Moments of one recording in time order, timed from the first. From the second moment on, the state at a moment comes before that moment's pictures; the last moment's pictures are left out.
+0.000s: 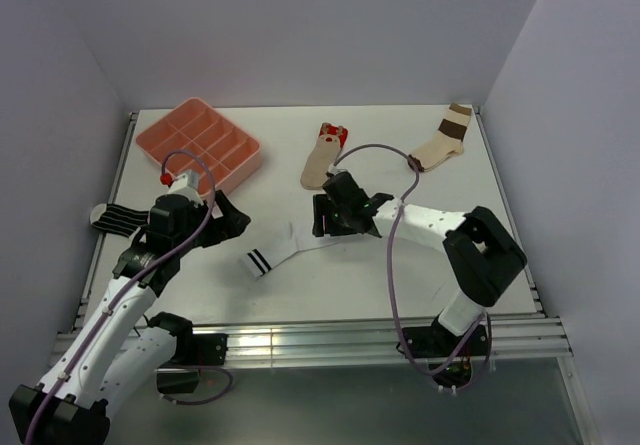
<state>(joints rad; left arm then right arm) -0.33 0.75 0.65 -0.45 0.08 -0.63 0.72 1.60 0.97 -0.27 0.03 0.59</state>
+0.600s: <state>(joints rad) -0.34 0.84 0.65 -0.42 0.09 -0.63 0.53 1.89 1.23 -0.33 0.06 0.31</state>
